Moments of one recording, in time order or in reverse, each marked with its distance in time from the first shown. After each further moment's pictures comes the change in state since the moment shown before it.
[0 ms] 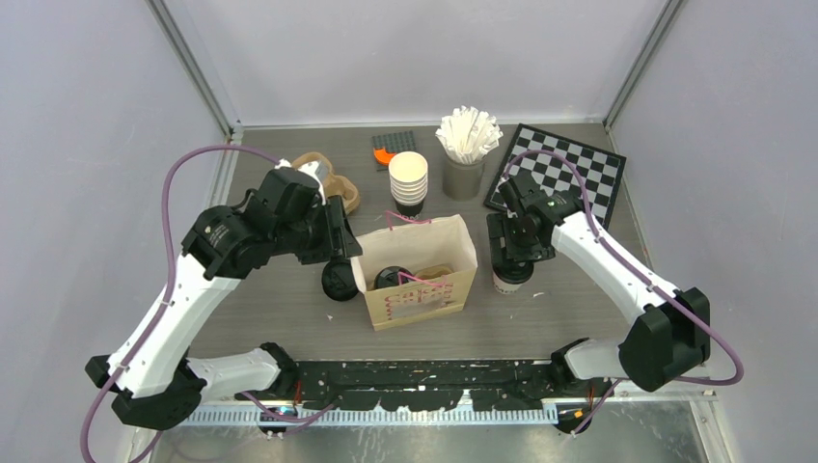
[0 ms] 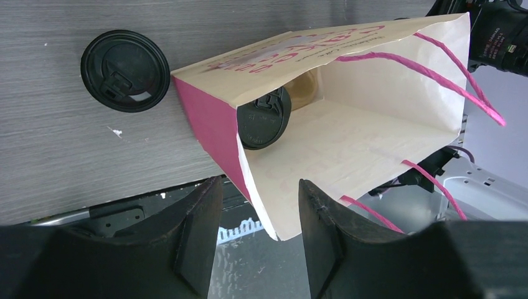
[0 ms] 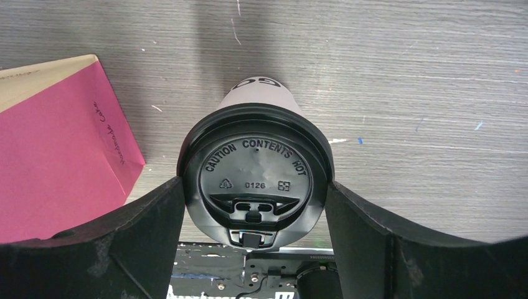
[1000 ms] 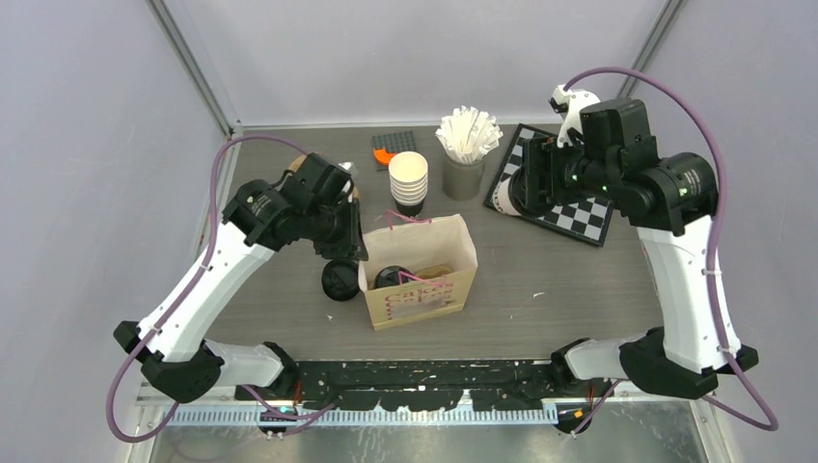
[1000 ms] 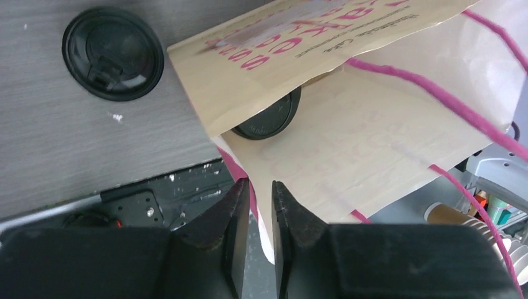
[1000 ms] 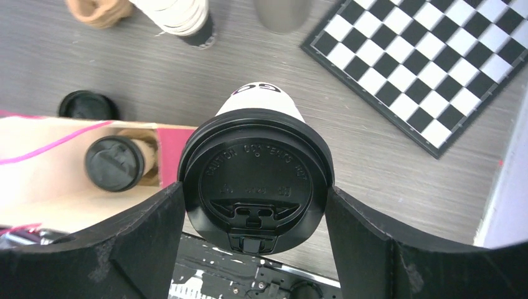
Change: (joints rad) left arm 0.000 0.167 0.064 -0.086 0.088 0.063; right arm 0.000 -0.001 0.937 -0.430 -0.045 -0.142
